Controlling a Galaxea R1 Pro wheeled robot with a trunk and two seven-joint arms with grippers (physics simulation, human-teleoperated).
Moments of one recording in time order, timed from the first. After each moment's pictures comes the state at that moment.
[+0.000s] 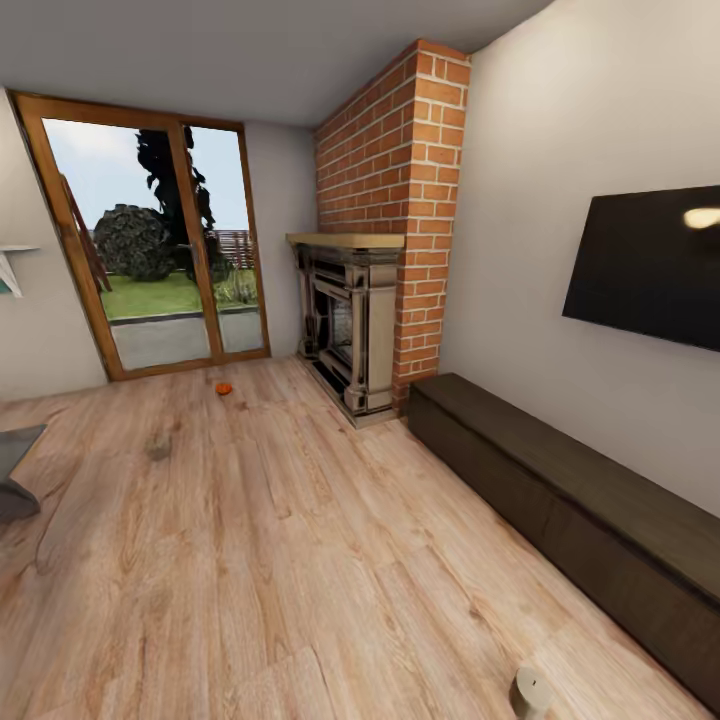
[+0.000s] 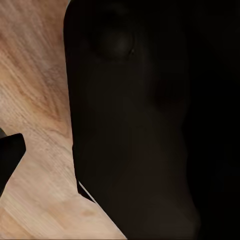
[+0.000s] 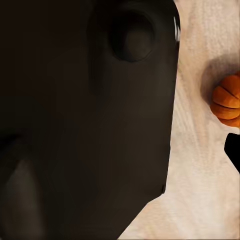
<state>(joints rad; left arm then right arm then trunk) 0.00 0.00 0.00 0.00 0.00 0.00 0.00 0.00 0.00 0.00 0.00 0.00 0.00 0.00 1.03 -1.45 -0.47</state>
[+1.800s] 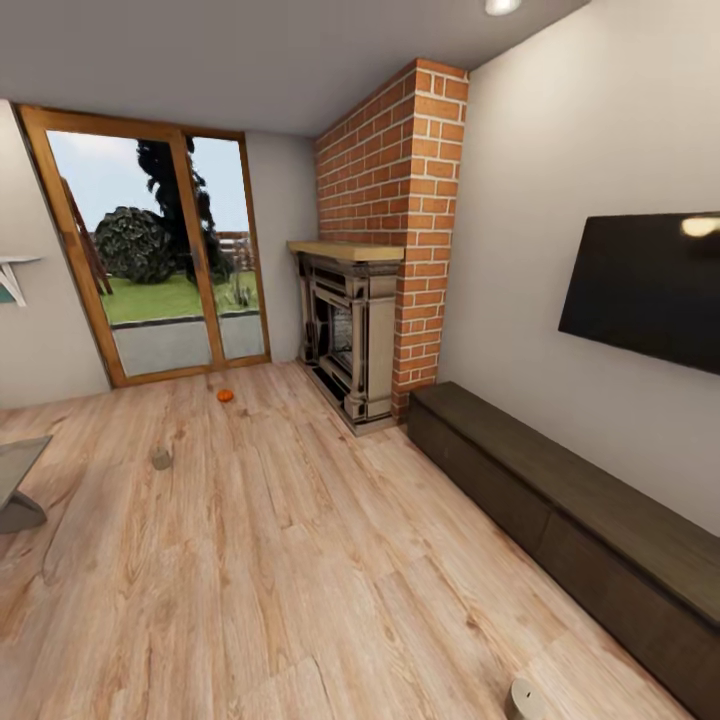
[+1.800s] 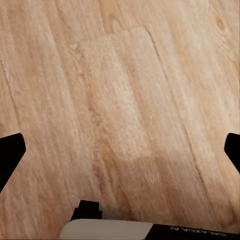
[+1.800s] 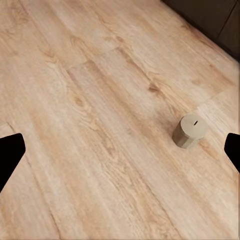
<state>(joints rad) 0.00 0.00 0.01 -0.60 0.16 -0.02 0.01 -0.12 0.07 -0.01 -0.40 -0.01 -0.45 -0.14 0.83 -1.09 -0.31</state>
